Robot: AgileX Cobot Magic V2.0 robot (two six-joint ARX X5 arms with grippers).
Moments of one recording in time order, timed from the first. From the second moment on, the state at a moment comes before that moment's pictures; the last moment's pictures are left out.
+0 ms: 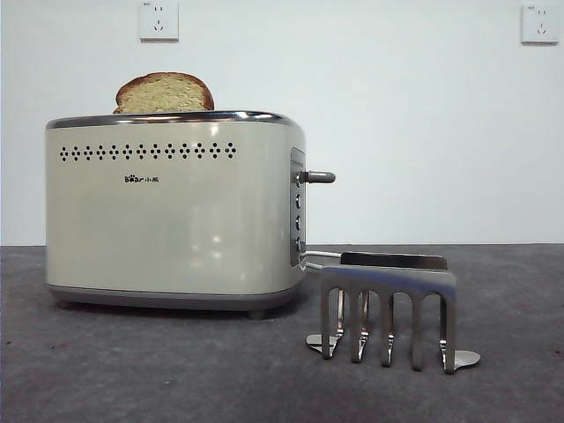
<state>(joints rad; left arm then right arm) -0.01 0.06 0.02 -0.17 -0.06 0.08 0.11 0.71 0.94 -0.66 0.50 0.06</state>
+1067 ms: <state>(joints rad) -0.02 0.07 0.02 -0.17 -0.06 0.08 -0.05 0.01 0.02 -0.19 -0.02 -0.02</state>
